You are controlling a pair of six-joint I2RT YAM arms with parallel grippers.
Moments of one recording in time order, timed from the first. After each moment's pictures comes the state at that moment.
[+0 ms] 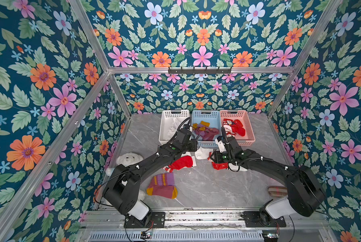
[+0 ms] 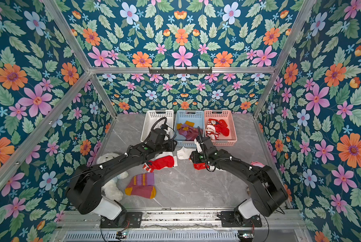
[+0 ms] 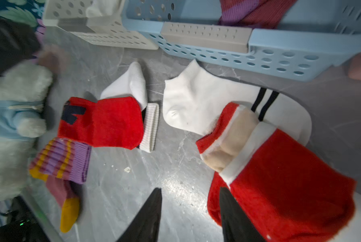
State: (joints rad) left arm -0.65 1.51 1.04 -0.17 0.00 -0.52; right arm 0.59 1.52 0.90 -0.25 -0.17 0.42
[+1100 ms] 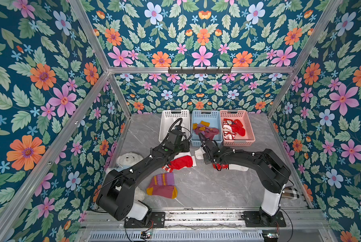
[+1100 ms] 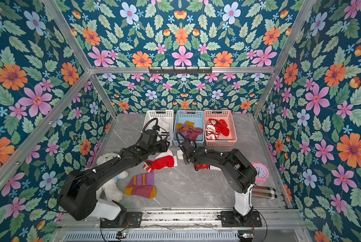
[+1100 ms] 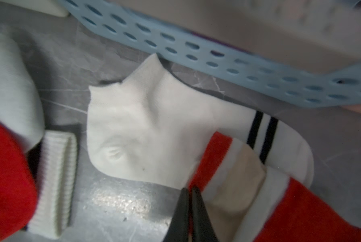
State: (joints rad) left arm -0.57 1.46 0.96 -0.17 0.01 -0.49; right arm 0.74 1.85 1.14 -0.36 0.26 0.41
